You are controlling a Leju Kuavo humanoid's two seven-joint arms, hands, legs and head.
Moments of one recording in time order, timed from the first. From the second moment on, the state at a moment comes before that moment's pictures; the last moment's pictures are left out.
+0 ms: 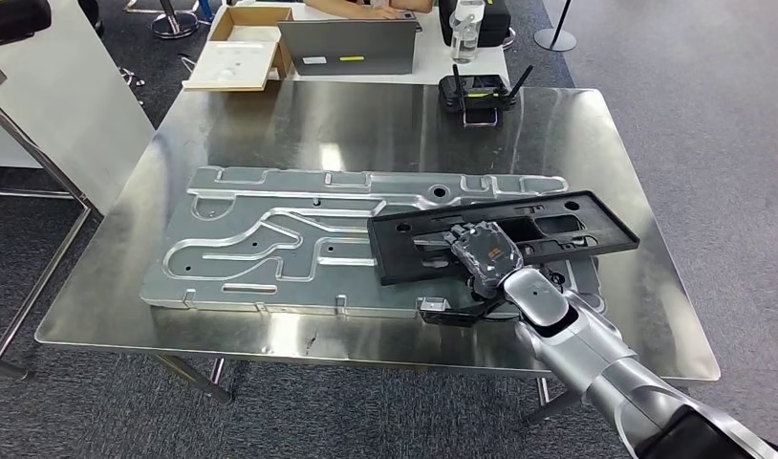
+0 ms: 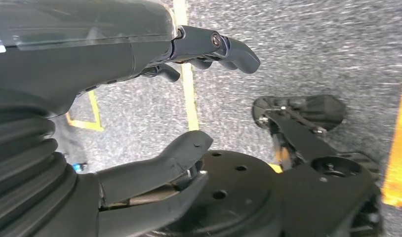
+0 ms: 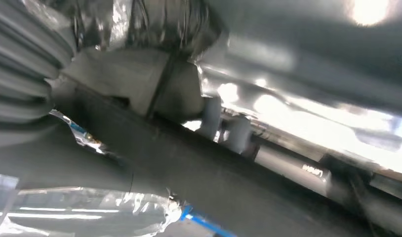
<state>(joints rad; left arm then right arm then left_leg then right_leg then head) -0.07 -0.02 -1.42 -0.15 1.37 0.01 -0.19 -0.69 -0.23 0.78 -0.92 1.22 -0.38 0.00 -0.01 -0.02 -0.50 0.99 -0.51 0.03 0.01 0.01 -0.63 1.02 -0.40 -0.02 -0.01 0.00</state>
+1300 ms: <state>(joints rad) -0.07 -0.02 -1.41 -0.15 1.37 0.02 -0.17 -0.68 -0.16 0.89 -1.19 1.24 -0.29 -0.03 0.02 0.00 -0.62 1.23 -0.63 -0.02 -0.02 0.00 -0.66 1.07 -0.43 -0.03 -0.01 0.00</state>
